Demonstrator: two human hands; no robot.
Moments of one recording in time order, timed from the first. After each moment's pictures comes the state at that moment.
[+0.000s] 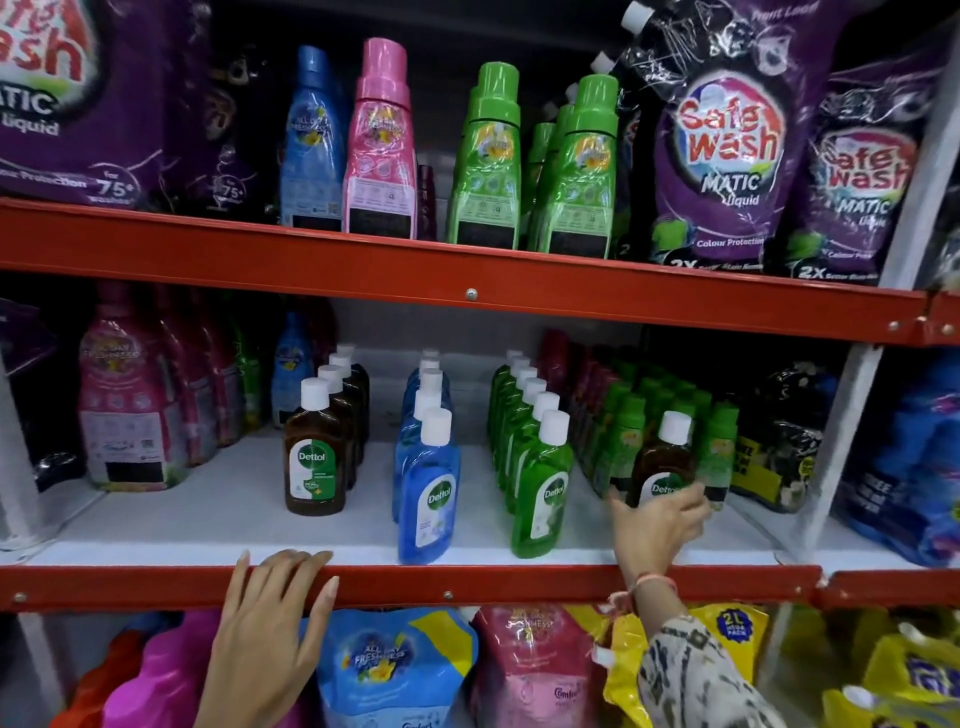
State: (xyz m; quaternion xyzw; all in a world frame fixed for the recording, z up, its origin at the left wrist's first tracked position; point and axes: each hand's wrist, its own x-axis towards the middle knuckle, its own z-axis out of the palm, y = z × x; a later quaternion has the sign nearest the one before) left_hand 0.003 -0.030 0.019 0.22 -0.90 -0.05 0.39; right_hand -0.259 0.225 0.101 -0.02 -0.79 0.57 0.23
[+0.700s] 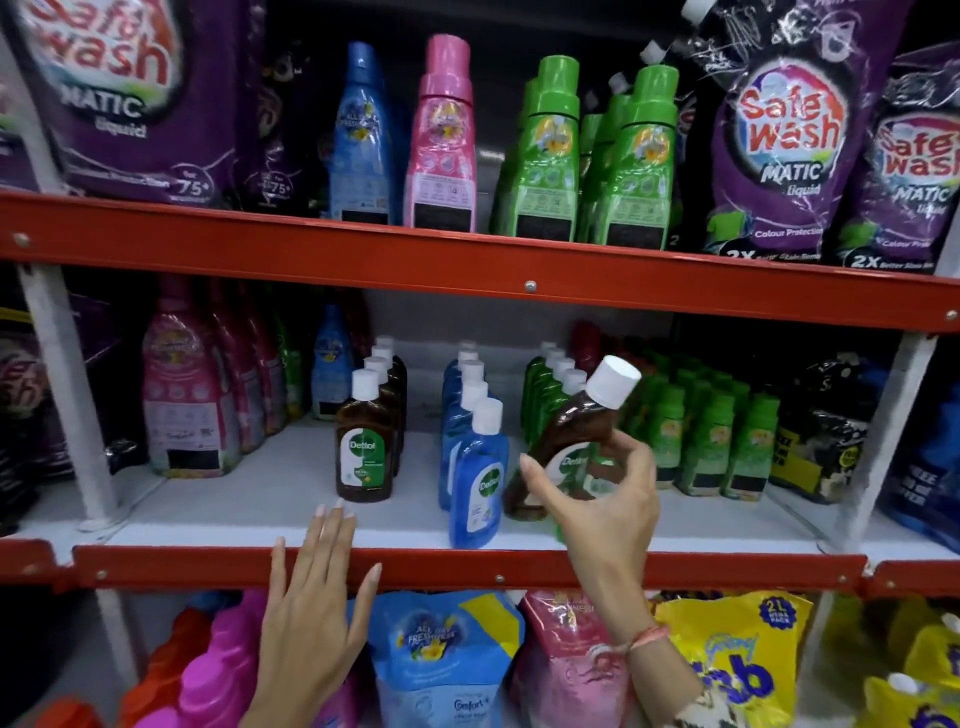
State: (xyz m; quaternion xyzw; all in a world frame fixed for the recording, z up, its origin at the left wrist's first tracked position) left_hand 0.017 -0.040 0.020 0.24 -0.91 -0.04 0.34; right_hand -0.113 0.175 0.146 0.21 -0.70 0.63 0.27
